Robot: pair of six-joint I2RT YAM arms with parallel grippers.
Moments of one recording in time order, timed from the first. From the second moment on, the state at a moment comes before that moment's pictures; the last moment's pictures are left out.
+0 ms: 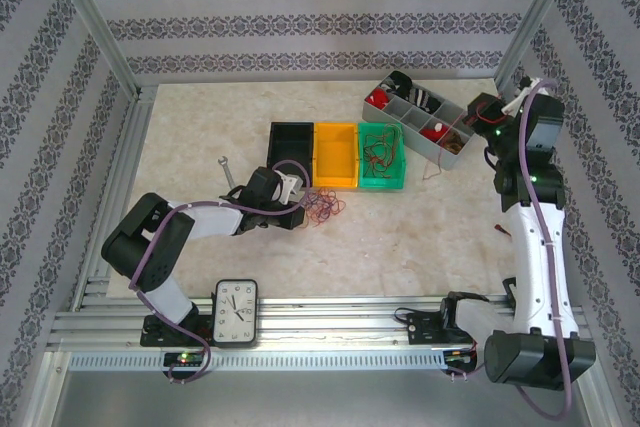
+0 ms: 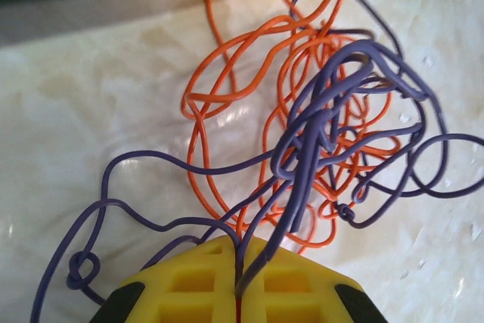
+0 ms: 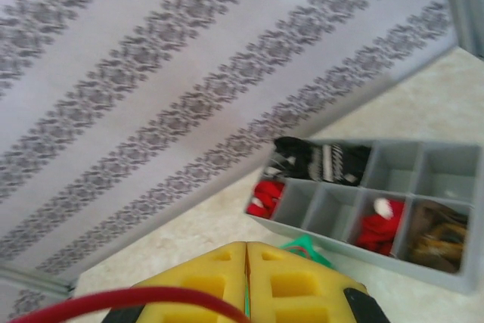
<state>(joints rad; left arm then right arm) -0.52 1.67 0.72 0.10 0.38 -0.37 -0.13 1.07 1.22 -0.40 -0.23 0.62</state>
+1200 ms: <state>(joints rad) -0.52 1.65 0.70 0.16 0.34 -0.43 0.18 1.63 1.42 -0.28 -0.28 0.57</state>
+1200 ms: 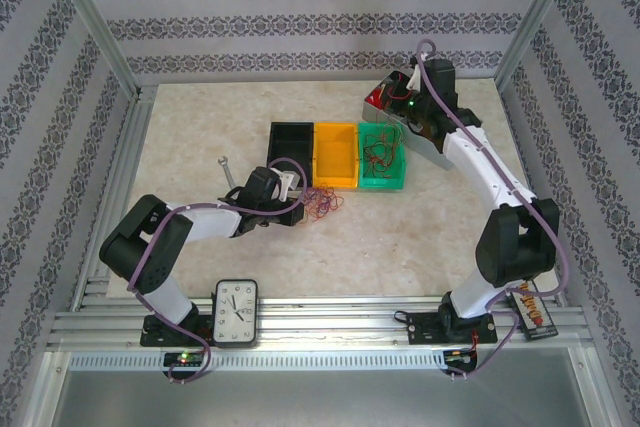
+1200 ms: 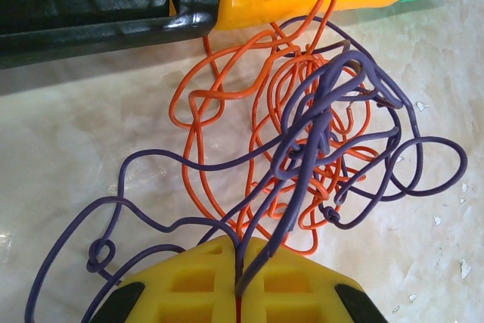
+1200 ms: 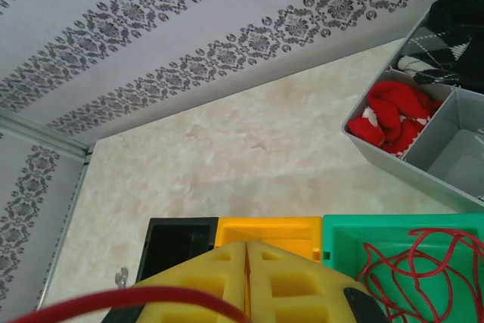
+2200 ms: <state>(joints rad) -0.52 1.66 0.71 0.16 0.35 -0.43 0.19 1.50 1.45 -0.27 -0.17 0.55</state>
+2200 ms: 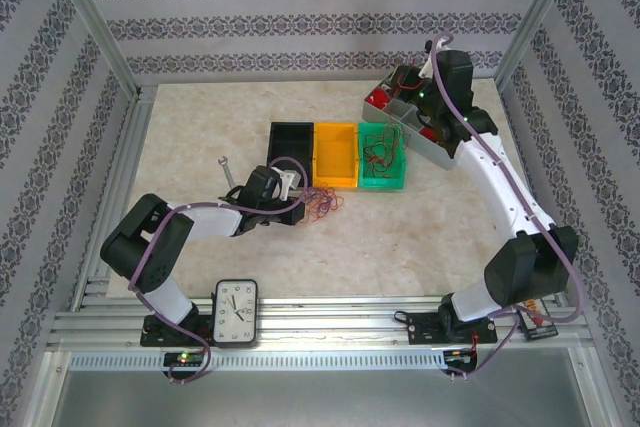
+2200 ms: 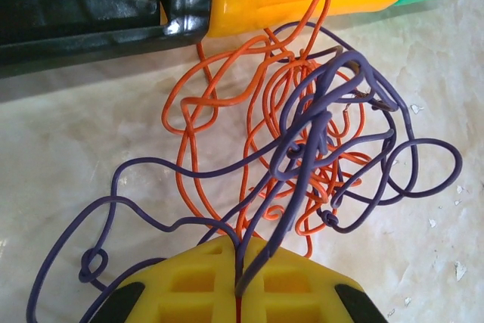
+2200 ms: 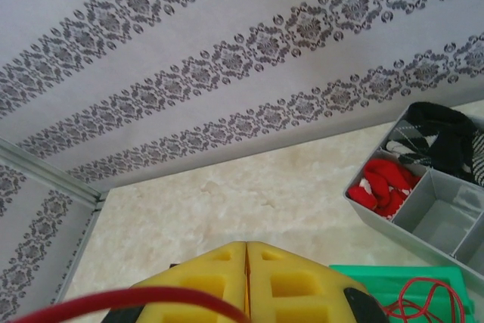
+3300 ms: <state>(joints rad) -0.52 1.66 0.71 0.16 0.35 -0.43 0.23 1.82 1.43 -0.25 -0.10 0.65</state>
